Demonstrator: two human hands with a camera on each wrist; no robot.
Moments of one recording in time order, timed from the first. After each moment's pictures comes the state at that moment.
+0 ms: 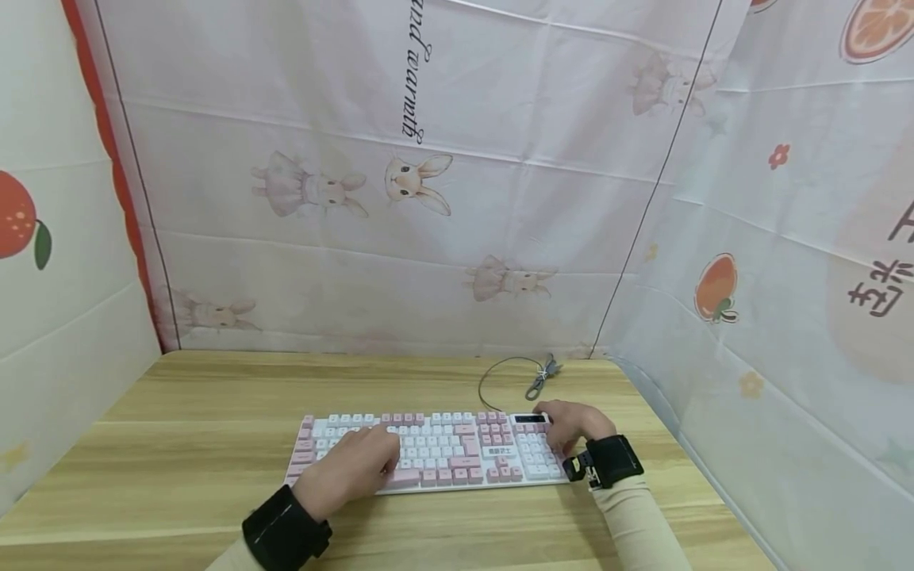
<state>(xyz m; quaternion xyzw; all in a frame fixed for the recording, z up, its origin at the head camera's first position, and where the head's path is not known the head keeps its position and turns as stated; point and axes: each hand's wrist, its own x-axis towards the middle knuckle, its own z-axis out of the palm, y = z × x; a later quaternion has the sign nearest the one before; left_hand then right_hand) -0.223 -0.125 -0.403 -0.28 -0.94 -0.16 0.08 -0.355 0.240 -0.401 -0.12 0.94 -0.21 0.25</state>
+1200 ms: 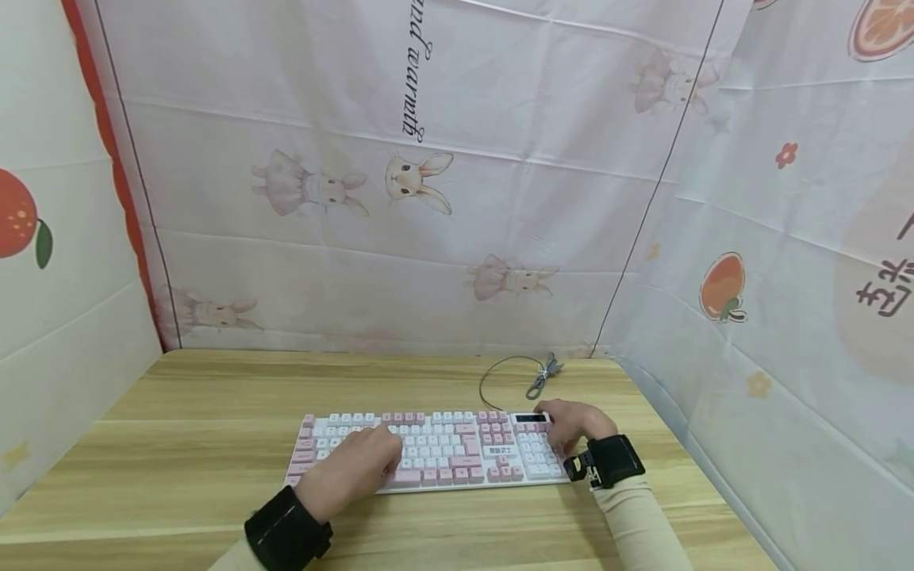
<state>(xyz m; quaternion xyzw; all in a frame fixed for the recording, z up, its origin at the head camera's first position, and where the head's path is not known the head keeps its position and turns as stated) -0.226 -0.121 -0.405 -0.28 -0.95 -0.16 0.06 -0.357 0.241 -0.402 -0.12 0.93 -0.22 0.25</state>
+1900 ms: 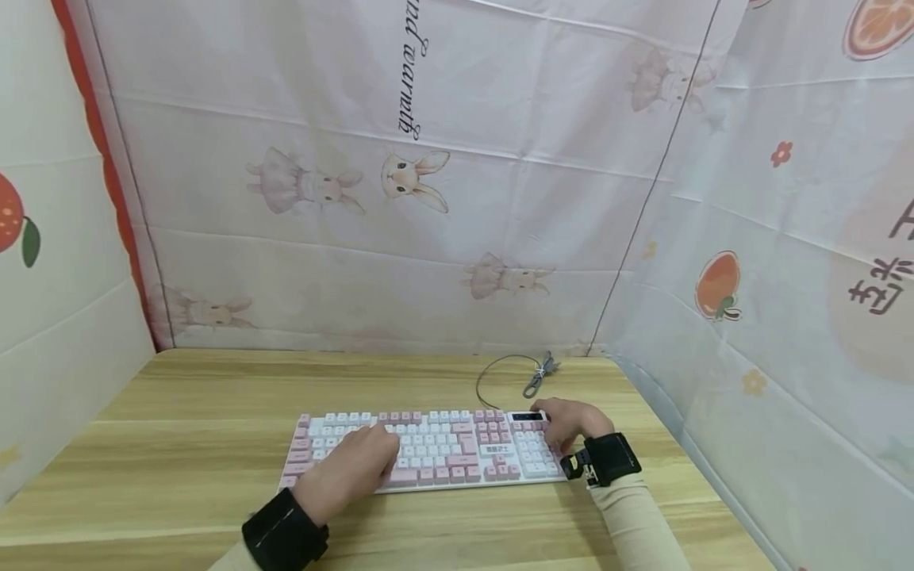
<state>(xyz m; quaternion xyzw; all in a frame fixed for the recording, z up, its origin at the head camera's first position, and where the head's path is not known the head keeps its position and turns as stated) -0.229 -0.116 -0.413 -0.28 -0.94 -0.16 0.09 -0.356 0.242 -0.402 -0.12 0.93 -0.22 0.25</state>
